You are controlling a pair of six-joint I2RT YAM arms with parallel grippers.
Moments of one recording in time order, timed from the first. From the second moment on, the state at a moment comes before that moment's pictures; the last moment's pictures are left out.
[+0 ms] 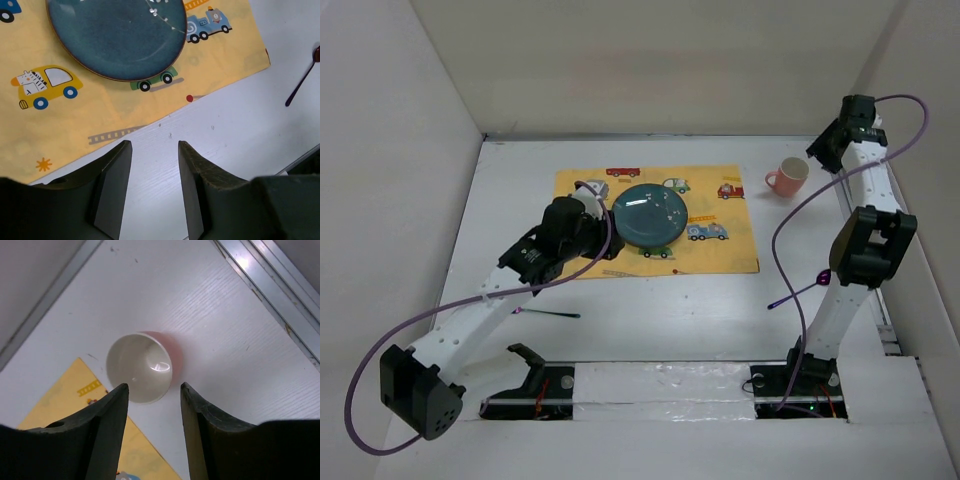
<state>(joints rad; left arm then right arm) -0.59 1.06 0.92 -0.44 0.08 -0.37 -0.23 1.98 1.92 -0.71 0.13 0.55</state>
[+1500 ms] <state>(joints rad) -0.59 1.21 0.93 -0.39 0.03 -0.39 0.11 2.42 2.40 -1.02 0.10 0.41</state>
